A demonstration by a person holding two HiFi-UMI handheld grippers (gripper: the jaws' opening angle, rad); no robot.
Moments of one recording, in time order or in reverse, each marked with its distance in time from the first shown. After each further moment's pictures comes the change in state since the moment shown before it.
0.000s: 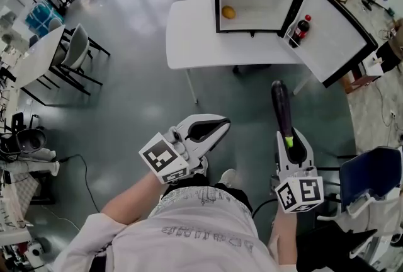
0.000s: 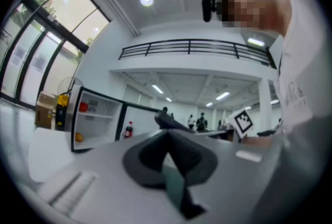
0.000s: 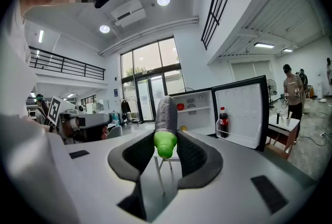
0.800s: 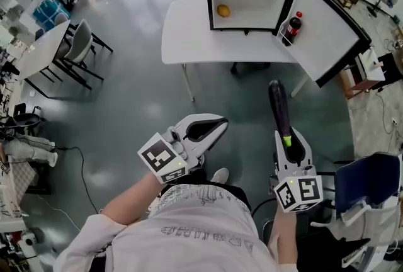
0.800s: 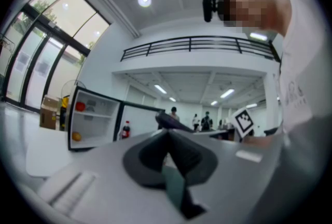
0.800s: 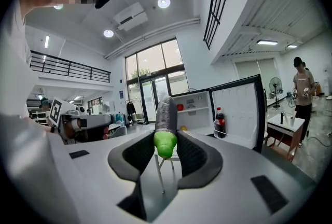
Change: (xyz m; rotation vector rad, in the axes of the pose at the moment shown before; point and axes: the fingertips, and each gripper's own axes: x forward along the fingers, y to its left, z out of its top) left arm 0.046 -0.049 -0.015 0.022 -0.003 0.063; right arm -0.037 -0.054 -0.006 0.000 -0.012 0.072
